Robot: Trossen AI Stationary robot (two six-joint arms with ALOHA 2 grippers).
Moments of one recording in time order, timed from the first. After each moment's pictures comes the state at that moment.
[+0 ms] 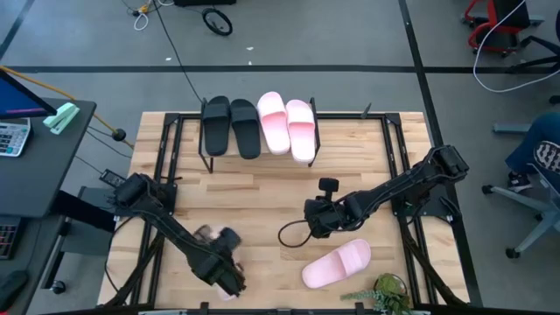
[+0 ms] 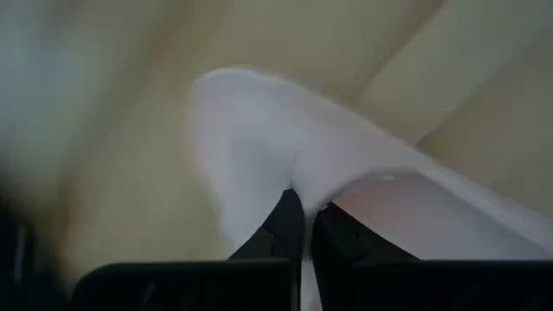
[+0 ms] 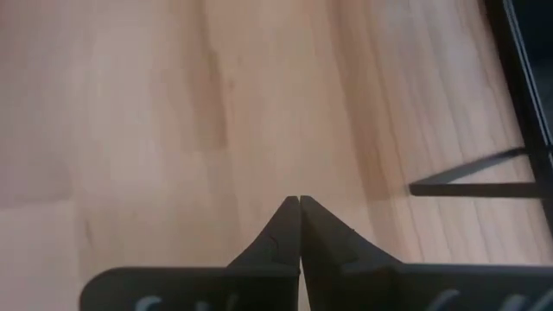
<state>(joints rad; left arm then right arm) -0.72 1.91 1.51 -1.27 -0.30 -1.43 0.36 1.66 1.09 -0.64 0.59 0.37</state>
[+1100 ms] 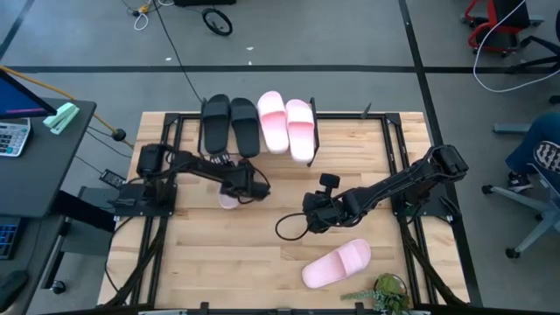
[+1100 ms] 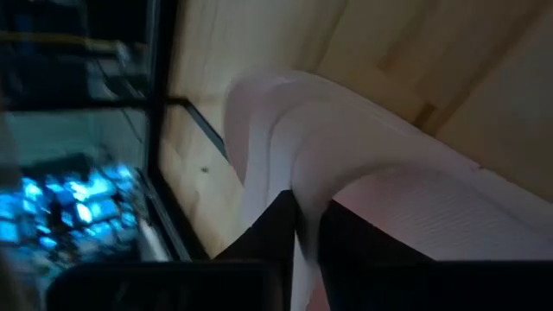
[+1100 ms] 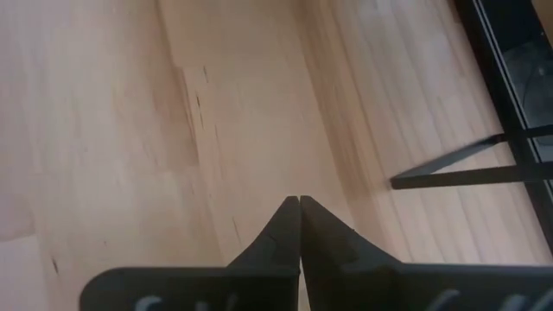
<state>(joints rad) 0.00 1.92 1.13 -1.13 -0.77 -0.65 0.33 1.67 1.09 -0.63 0.63 0.42</state>
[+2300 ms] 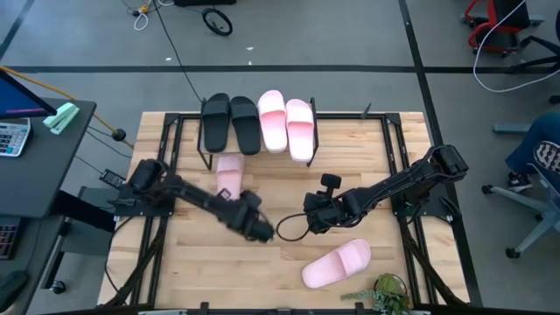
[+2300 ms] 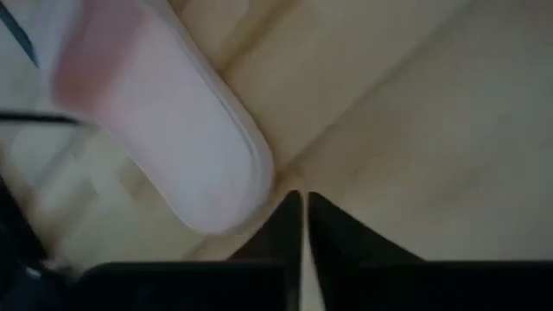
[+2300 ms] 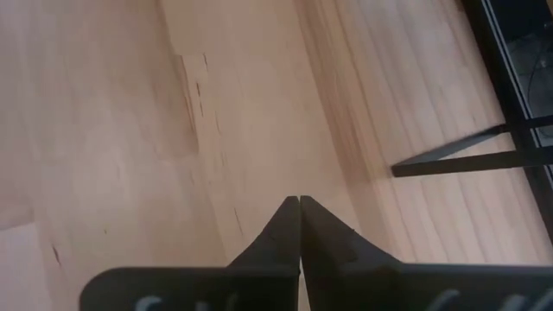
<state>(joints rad) -0.37 1.92 1.43 -1.25 -0.39 -1.20 0.33 1.67 1.09 -0.66 0.63 0.44</state>
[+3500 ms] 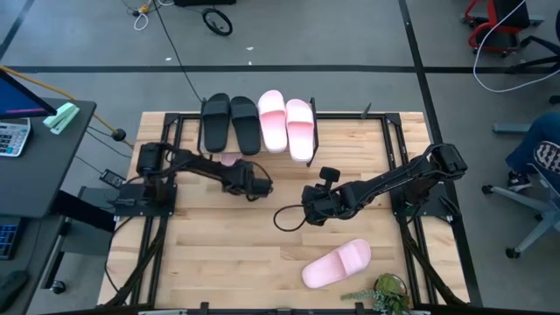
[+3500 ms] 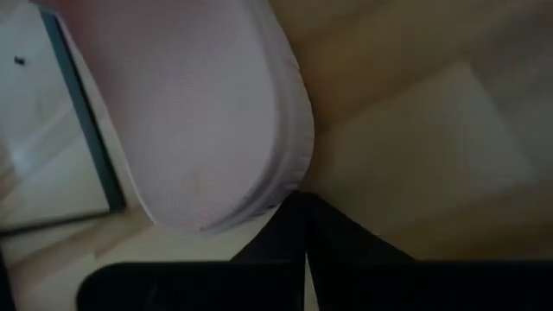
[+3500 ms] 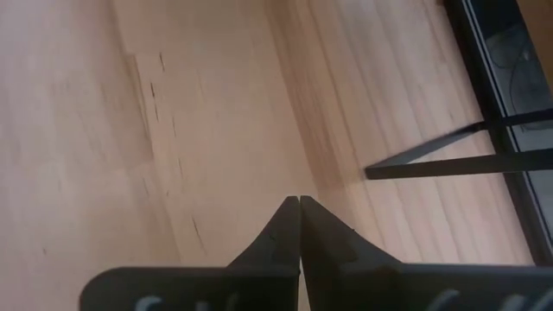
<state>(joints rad) 0.03 1.92 1.09 -0.86 -0.52 -1.04 0.26 1.67 1.09 -0.66 0.63 0.39</state>
